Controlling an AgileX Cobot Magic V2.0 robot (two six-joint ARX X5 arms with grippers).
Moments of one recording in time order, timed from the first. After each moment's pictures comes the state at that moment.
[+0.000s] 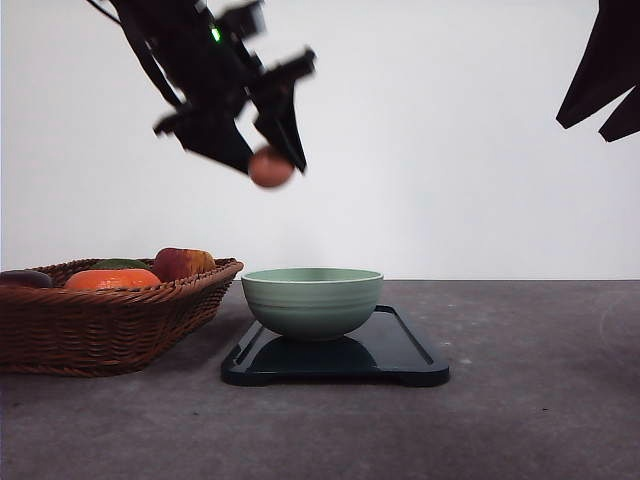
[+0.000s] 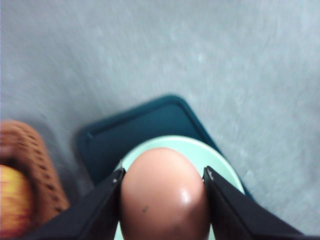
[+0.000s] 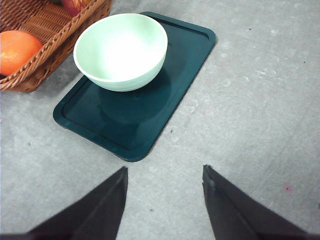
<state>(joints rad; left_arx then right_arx) -0.54 1.70 1.31 -0.28 0.10 -0.12 0.48 0.75 0.69 -0.56 -0.10 0.09</state>
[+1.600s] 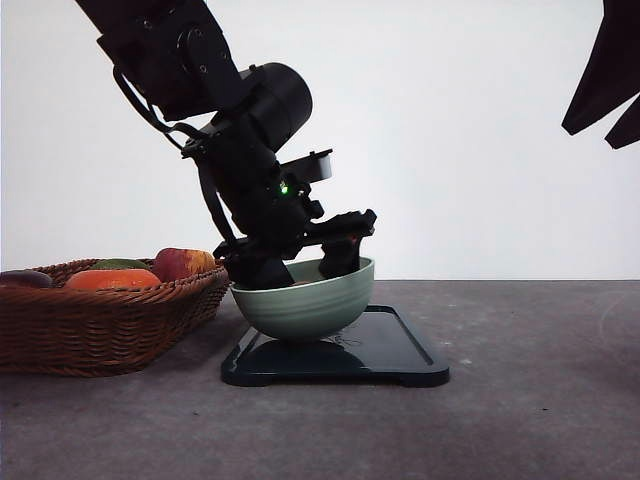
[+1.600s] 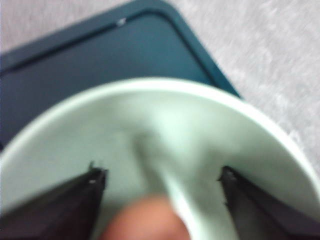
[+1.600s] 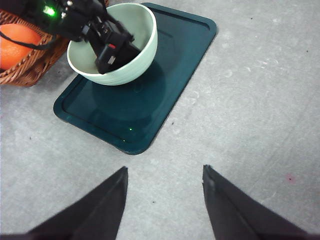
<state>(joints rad) -0.61 1.99 1.32 -0.13 0.08 -0.10 0.48 0.75 0.69 -0.59 -0.10 0.11</state>
